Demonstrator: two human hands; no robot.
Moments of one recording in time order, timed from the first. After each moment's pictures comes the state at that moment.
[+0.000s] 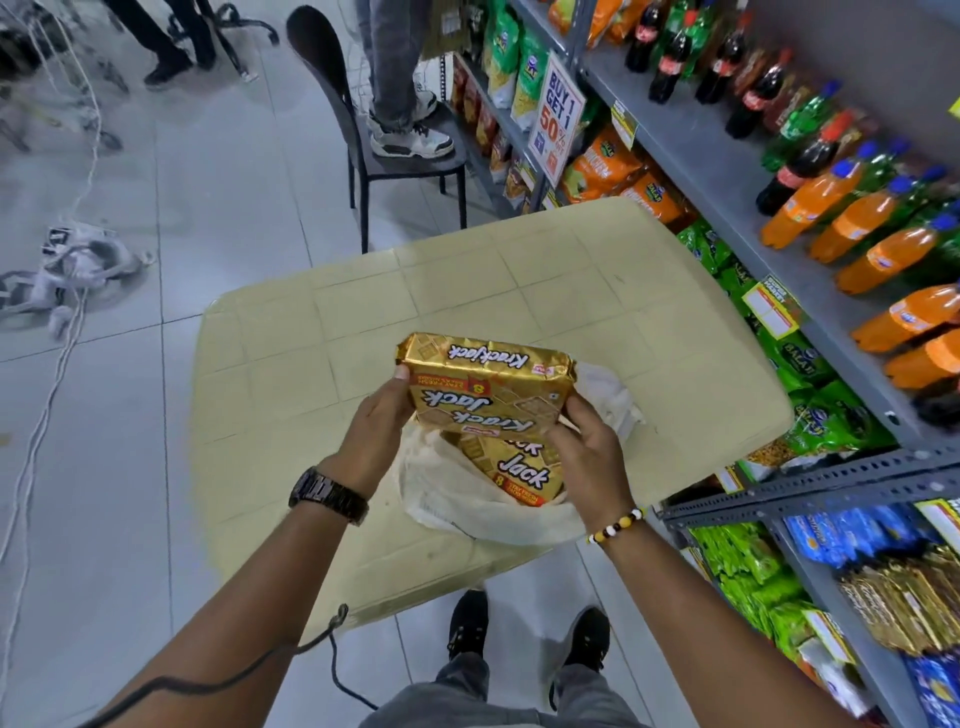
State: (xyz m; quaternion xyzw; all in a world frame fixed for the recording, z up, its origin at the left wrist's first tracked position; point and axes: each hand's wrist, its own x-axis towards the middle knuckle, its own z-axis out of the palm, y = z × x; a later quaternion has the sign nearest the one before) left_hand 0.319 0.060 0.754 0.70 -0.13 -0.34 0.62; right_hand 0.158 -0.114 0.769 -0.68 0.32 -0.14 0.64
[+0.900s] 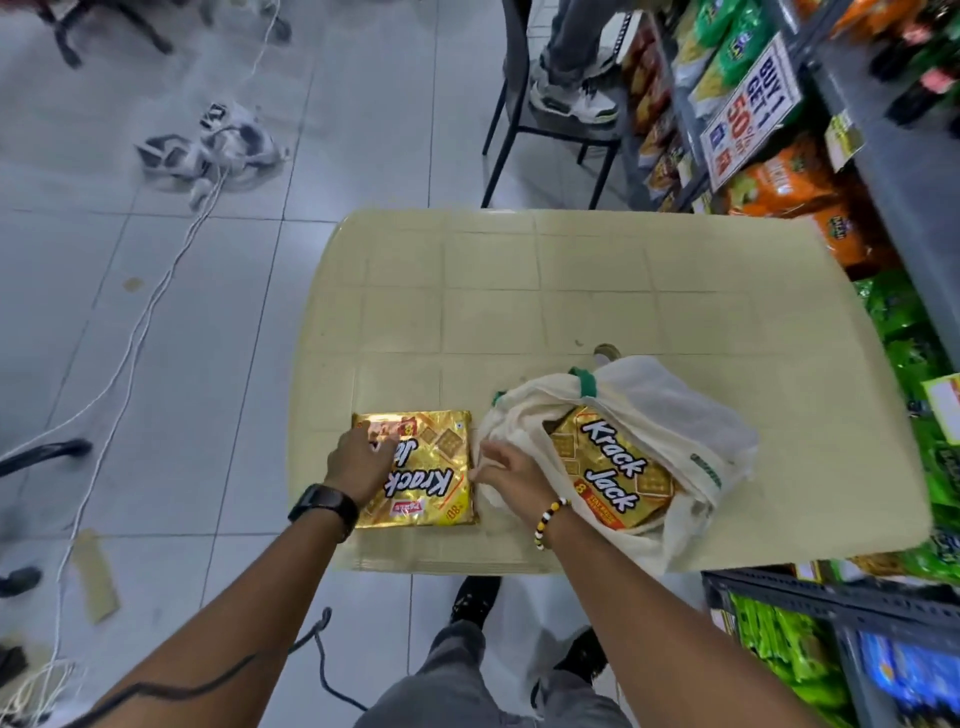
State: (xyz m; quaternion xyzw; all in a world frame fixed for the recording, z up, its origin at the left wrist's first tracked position) left_hand 0.321 0.215 0.629 0.88 0.12 -0.29 0.35; right_hand 0.247 -0.004 0.628 -0.69 0.28 0.23 0.62
